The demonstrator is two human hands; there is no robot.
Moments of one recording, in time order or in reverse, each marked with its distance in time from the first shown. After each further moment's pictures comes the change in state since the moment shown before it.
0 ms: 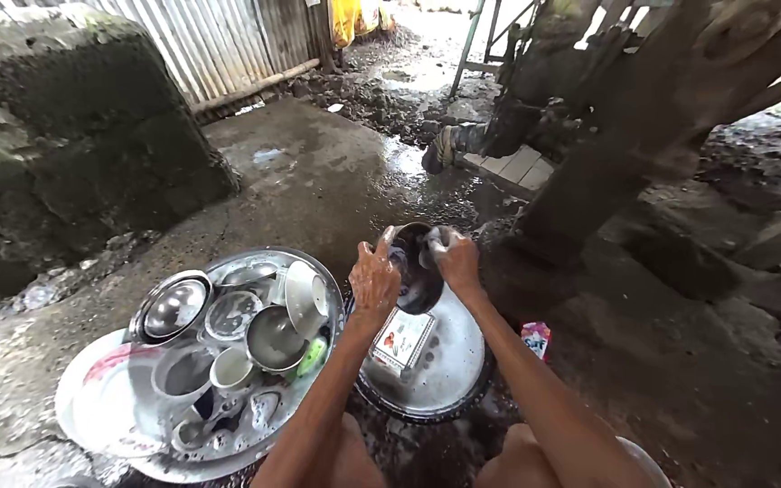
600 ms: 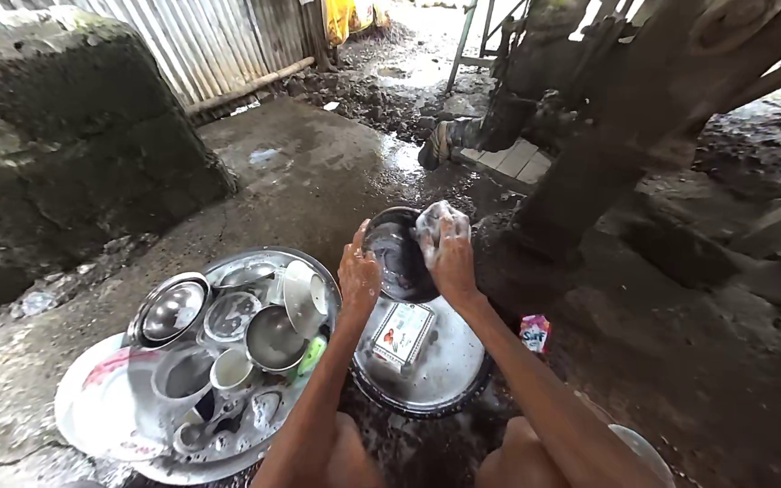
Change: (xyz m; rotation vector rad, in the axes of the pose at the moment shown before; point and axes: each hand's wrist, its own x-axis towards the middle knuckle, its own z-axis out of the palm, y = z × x) left_hand 0.009 -0.015 -0.008 -0.362 0.005 -0.134; right_hand -0.014 -0.009 0.005 -0.092 0.207 -0.257
